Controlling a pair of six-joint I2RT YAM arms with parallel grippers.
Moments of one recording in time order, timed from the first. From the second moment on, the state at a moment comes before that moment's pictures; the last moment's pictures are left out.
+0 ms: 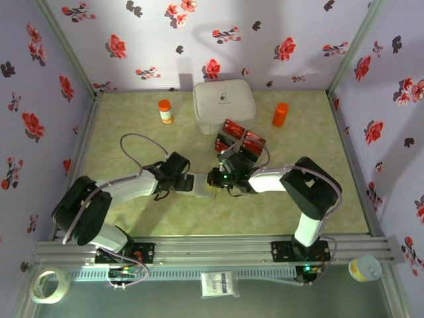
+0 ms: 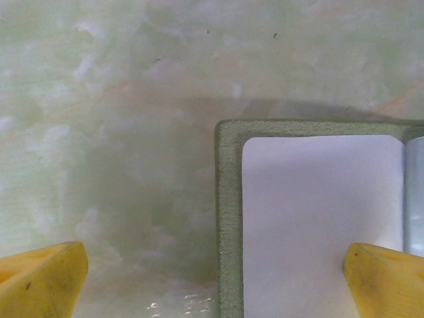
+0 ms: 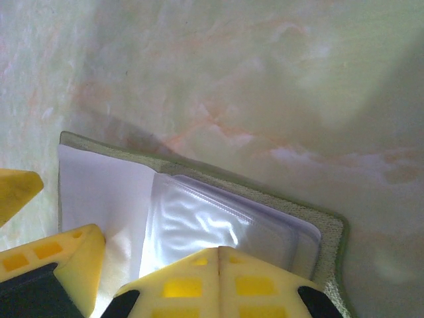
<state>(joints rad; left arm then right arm) -0.71 1.48 0.72 -0.36 -0.23 -0.51 0.79 1.77 0.77 0.21 -0.26 0.87</state>
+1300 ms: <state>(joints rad) -0.71 1.45 0.59 -0.11 -0.09 -0.52 0.79 1.84 0.80 0.31 -0.31 0.94</state>
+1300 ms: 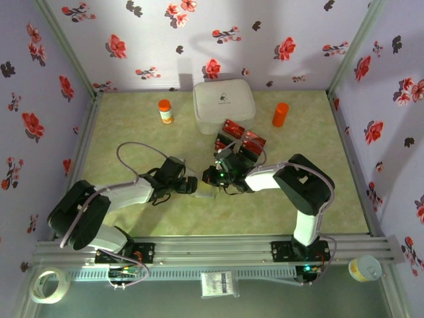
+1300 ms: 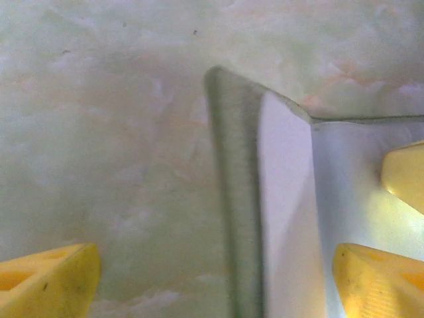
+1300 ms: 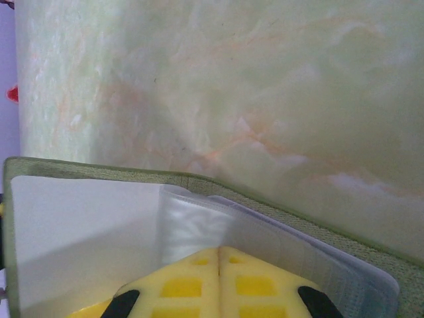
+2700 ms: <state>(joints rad) -0.70 1.38 0.47 0.05 -0.07 -0.54 0.81 1.87 0.84 0.32 -0.32 0.98</state>
